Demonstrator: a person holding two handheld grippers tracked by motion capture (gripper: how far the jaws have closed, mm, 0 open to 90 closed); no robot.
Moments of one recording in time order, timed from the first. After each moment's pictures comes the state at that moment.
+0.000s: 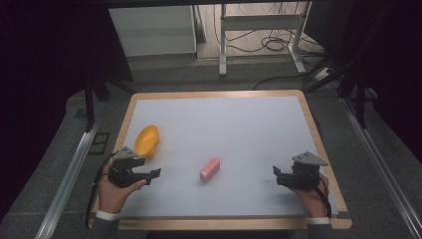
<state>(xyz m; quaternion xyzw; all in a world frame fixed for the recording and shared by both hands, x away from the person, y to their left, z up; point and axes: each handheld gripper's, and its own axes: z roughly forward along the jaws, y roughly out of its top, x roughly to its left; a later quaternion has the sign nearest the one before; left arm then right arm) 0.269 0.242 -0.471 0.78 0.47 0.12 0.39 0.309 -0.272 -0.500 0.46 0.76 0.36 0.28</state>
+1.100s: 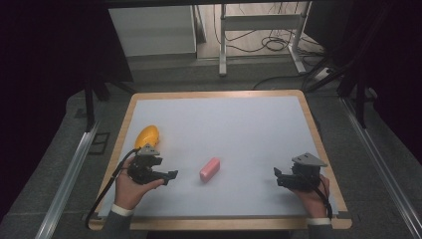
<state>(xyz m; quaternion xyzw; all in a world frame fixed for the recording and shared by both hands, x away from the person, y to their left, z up) 0.284 0.196 -0.466 0.82 0.43 0.10 0.35 0.308 -0.273 -0.503 0.46 0.77 0.34 0.28</state>
